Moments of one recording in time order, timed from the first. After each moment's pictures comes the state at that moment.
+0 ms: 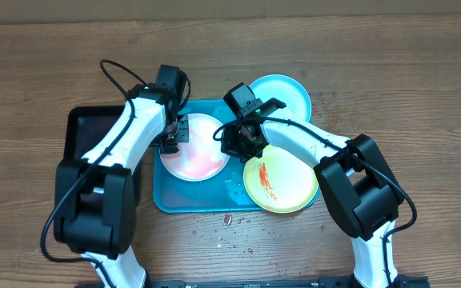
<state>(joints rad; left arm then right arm) -0.21 1.89 1.35 -0.91 -0.15 -0.29 0.61 2.13 1.48 -0.68 -0.30 0.77</state>
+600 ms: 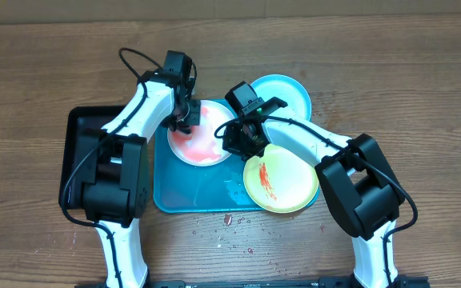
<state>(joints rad) -0.22 2.13 1.54 -0.78 0.06 -0.12 0.60 2.13 1.48 -0.69 -0.28 0.82</state>
